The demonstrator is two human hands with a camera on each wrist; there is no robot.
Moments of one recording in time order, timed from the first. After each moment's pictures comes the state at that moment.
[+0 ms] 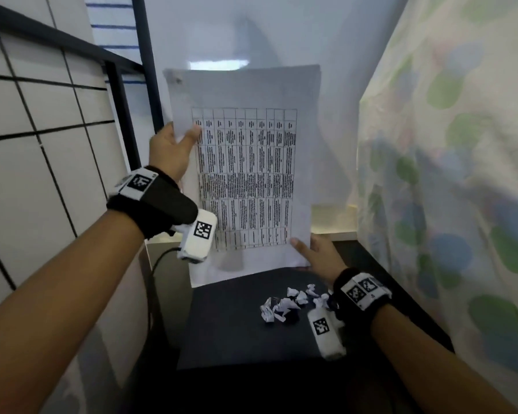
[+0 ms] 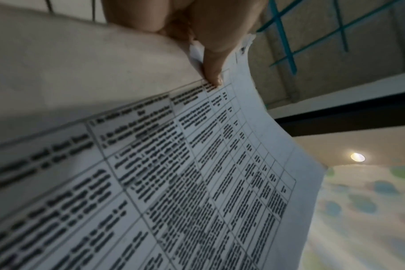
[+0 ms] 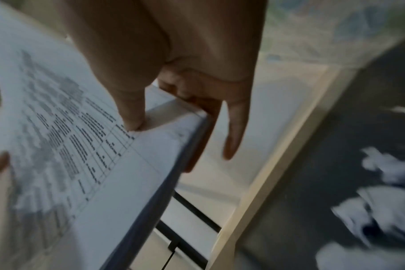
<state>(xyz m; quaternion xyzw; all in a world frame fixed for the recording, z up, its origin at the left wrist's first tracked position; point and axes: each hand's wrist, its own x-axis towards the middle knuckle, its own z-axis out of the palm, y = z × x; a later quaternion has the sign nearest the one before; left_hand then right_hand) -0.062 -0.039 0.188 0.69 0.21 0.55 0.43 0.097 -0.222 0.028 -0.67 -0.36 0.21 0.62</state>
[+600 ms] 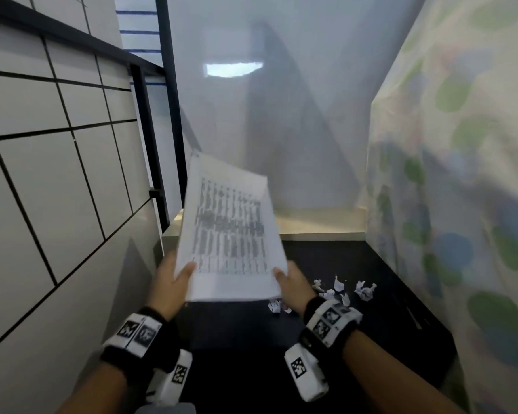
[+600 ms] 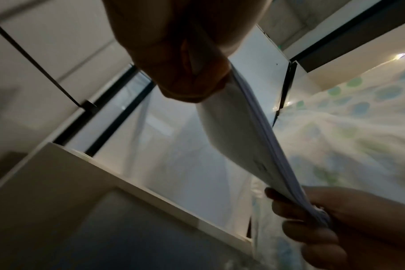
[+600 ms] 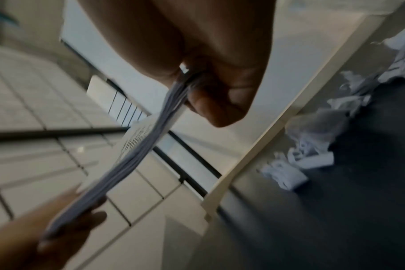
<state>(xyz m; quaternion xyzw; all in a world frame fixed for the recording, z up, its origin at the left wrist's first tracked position) -0.153 -0.072 0.004 0.74 0.35 0.40 0.41 0.035 -0.201 -0.022 -0.75 -0.34 0.23 0.51</state>
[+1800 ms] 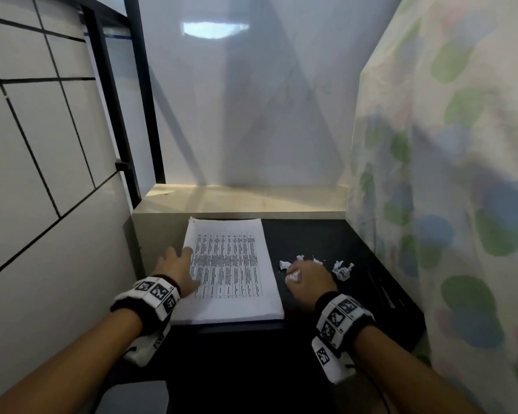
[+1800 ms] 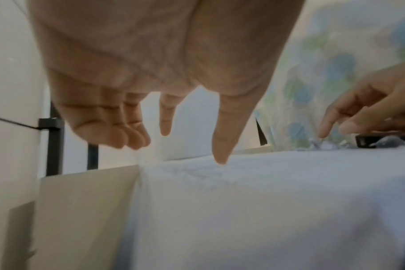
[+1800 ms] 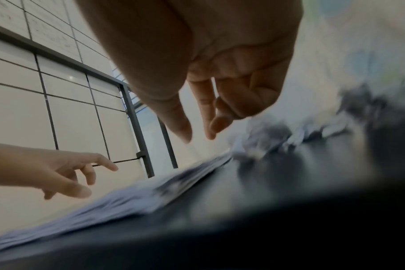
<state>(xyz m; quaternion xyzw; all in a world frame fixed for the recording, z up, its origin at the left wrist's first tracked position) -0.091 -0.062 -0.026 0.88 0.45 -0.02 0.12 0.095 -0.251 -0.052 -0.90 -0.37 0.07 0.23</state>
